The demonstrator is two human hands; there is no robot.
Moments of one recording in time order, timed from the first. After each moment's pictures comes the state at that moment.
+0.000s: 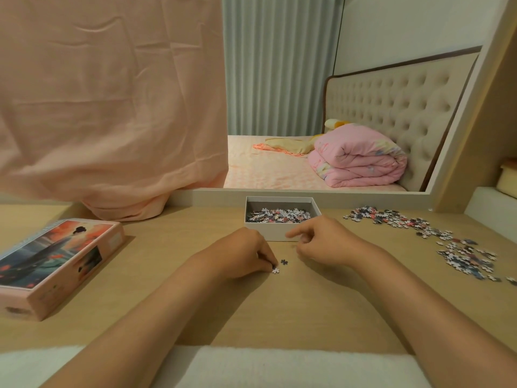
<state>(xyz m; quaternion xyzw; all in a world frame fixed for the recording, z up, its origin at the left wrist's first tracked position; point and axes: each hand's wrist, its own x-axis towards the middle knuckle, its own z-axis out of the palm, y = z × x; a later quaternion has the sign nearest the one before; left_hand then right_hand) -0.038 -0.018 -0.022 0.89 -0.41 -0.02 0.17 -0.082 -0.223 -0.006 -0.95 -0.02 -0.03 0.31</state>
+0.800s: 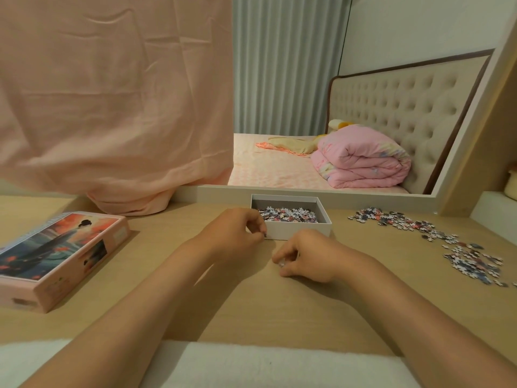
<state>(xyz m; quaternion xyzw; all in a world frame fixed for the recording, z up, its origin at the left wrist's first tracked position) -0.016 0.000 -0.019 0.90 -0.28 0.06 0.32 -0.082 -0.192 -0.017 -0.97 -0.12 0.05 0.20</state>
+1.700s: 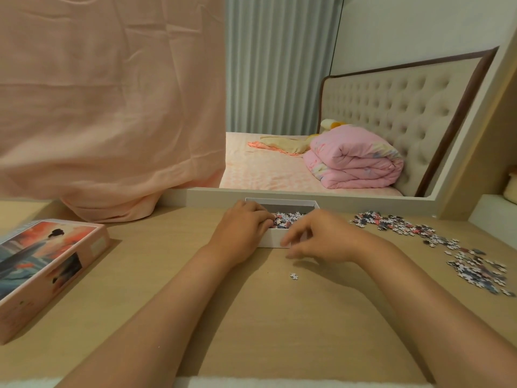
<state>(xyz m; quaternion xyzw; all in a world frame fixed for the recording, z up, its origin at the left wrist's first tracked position) 0.034 -0.034 -0.045 0.90 -0.33 0.19 0.23 -0.051 -0.221 0.008 -0.96 -0.11 0.00 0.26</state>
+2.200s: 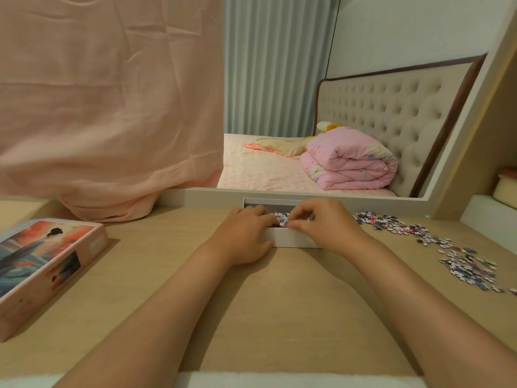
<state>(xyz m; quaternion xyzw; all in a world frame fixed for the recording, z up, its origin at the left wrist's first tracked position) 0.022 -0.033 -0.037 0.91 -0.37 0.16 0.13 -0.045 -0.220 0.005 -0.95 -0.02 -0.17 0.27</state>
